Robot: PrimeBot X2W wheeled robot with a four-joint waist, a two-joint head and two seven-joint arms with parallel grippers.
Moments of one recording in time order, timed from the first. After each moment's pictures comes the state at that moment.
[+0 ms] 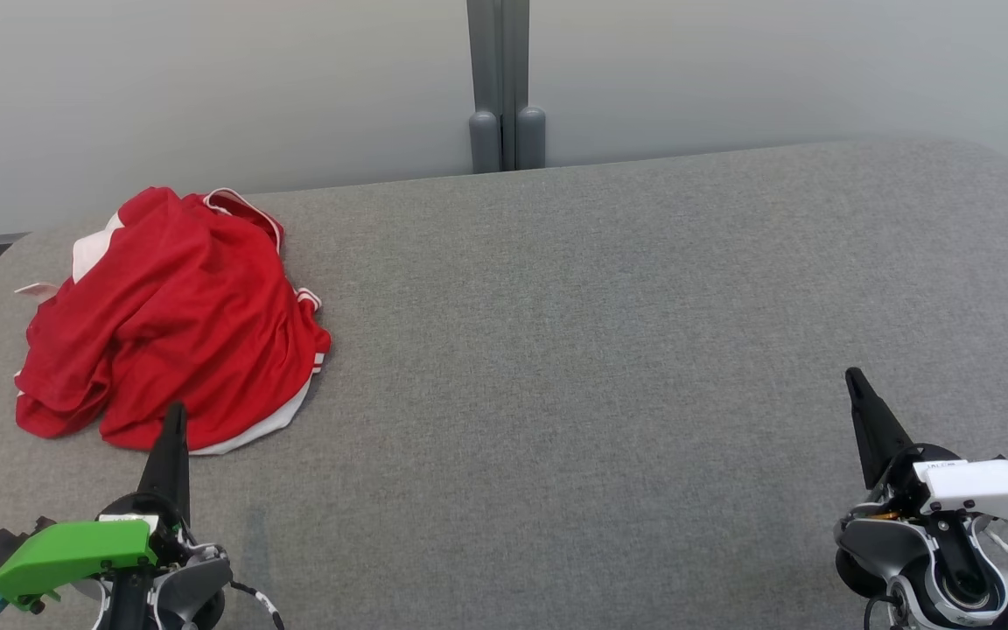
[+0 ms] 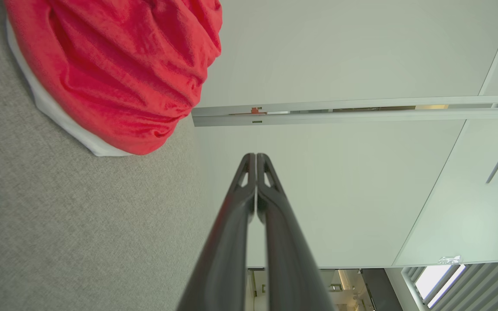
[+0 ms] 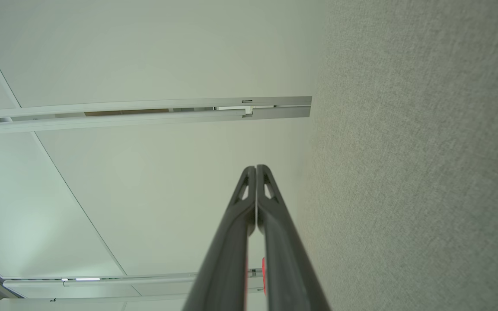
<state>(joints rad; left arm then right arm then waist) -0.10 0.05 0.11 0.24 -1.62 -0.13 0.11 -0.11 -0.05 -0.11 0.25 1.61 0.13 0.11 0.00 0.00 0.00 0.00</state>
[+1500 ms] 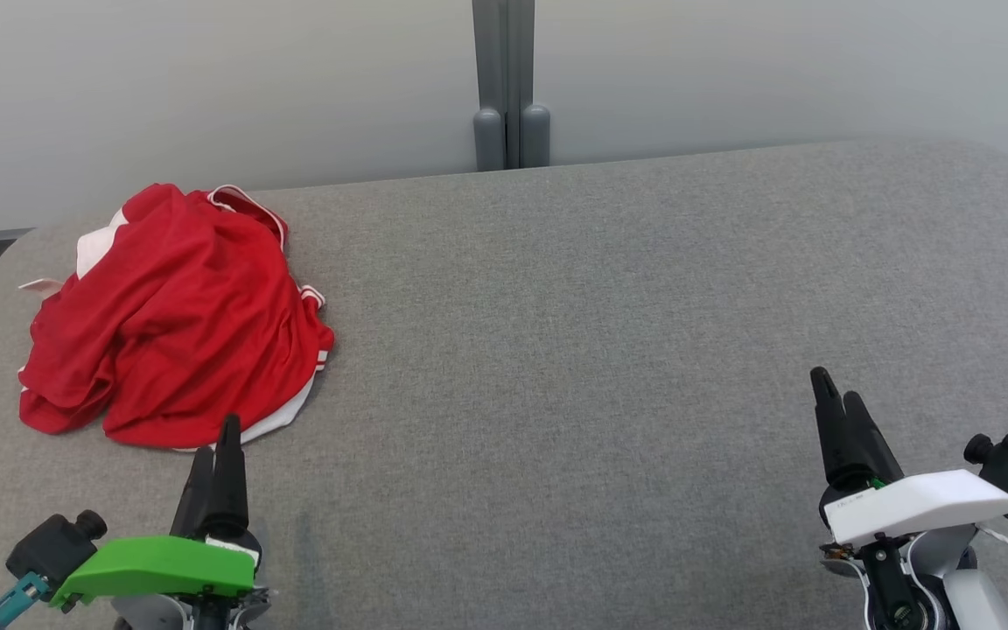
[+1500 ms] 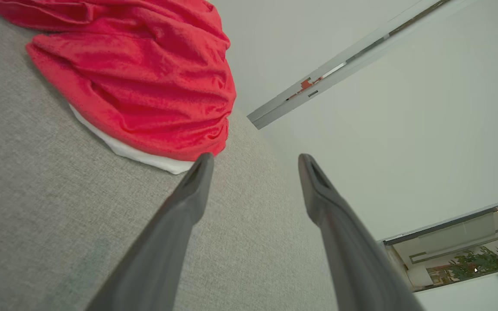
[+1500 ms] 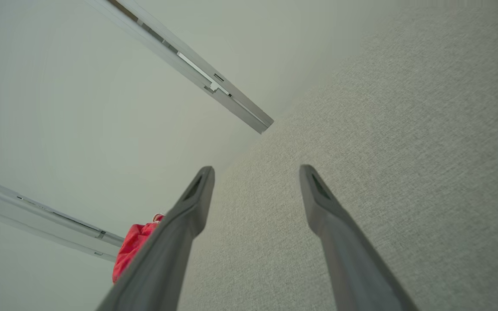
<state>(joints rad) -0.05 0.05 0.00 0.24 -1.04 -0.13 -0.04 -0.05 -0.04 -0.03 0.17 0.88 0.13 -0.04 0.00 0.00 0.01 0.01</state>
